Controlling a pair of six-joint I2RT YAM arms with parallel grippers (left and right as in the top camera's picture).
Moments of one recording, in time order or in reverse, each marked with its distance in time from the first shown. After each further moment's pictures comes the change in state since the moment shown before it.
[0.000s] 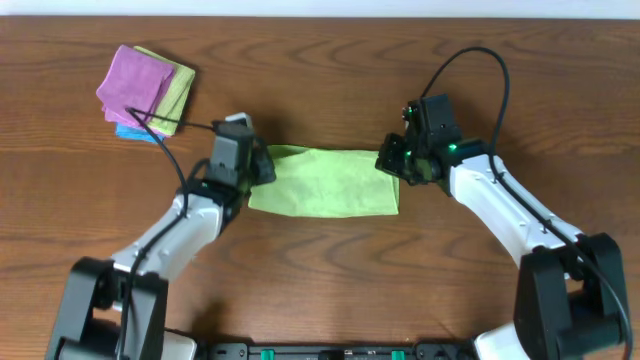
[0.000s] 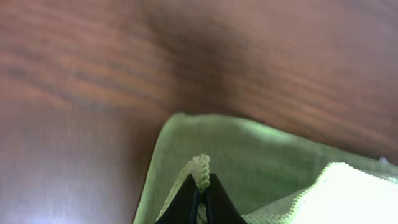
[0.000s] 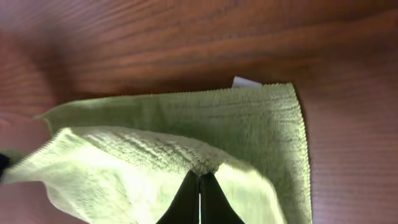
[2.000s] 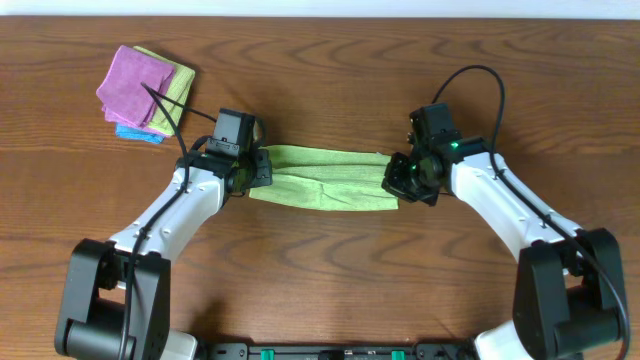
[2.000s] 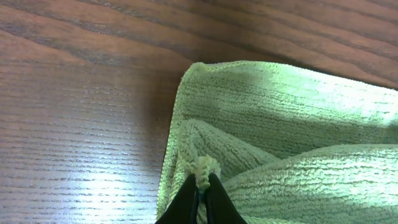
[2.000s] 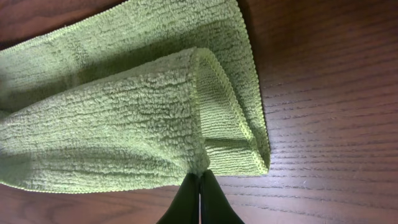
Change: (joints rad) left arm 0.018 0.072 0.176 -0.394 0.035 0.136; right arm -0.014 0.014 0.002 -0.243 -0.031 0.022
